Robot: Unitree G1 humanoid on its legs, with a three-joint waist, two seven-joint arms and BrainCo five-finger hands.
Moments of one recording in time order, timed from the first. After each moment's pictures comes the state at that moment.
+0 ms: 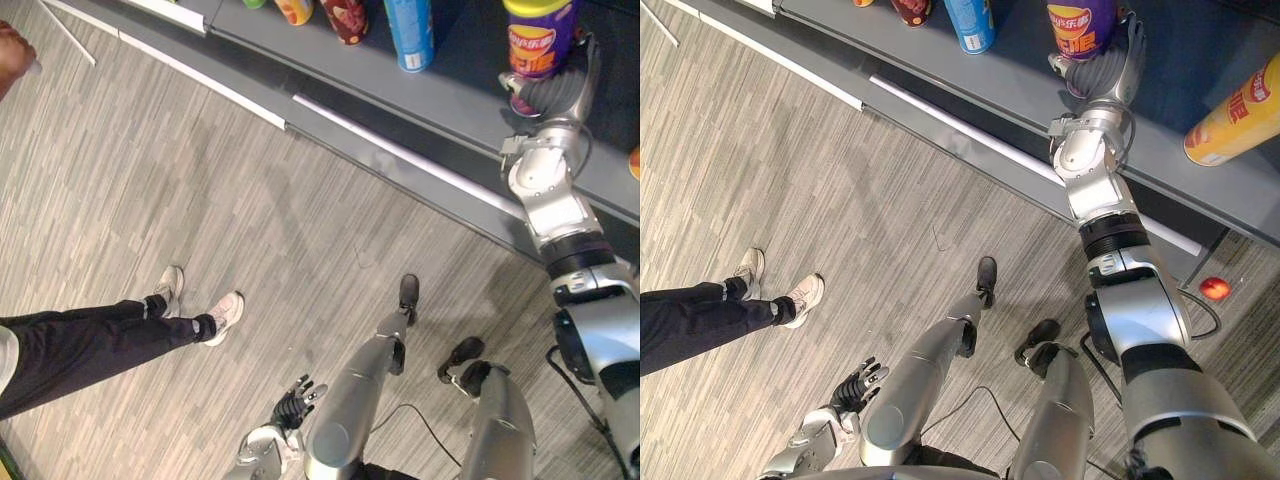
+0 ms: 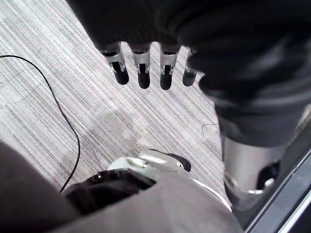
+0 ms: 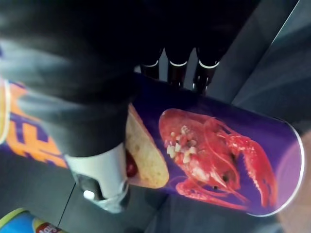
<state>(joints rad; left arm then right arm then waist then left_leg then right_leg) 0.07 0.21 -0.35 0.72 -0.63 -0.08 -0.07 -1.12 -0.51 0.21 0.77 -0.20 -0.10 -0.67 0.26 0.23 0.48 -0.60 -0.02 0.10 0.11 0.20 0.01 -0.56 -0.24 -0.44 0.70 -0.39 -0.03</state>
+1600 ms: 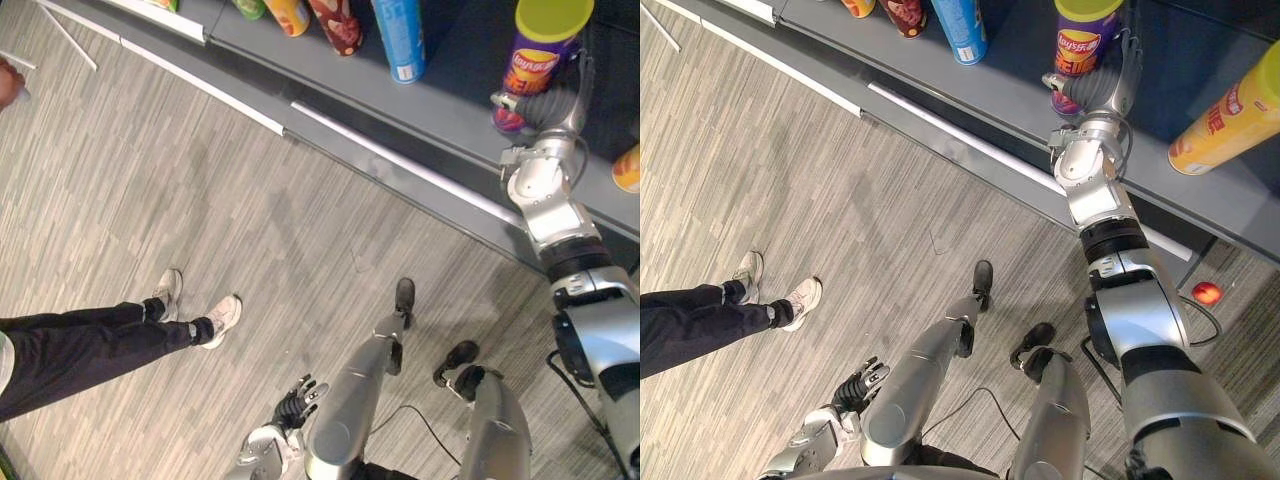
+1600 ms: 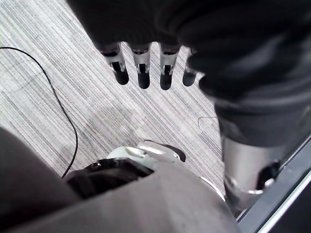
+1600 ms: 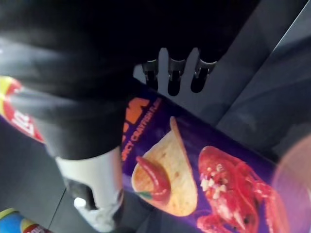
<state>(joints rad) 0.07 0.21 -0.36 0.73 -0.66 -0.08 -0.09 -1.10 -0.51 0.21 0.84 -0.24 -0.14 -0.67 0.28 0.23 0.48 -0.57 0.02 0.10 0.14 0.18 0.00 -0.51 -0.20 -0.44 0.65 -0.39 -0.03</state>
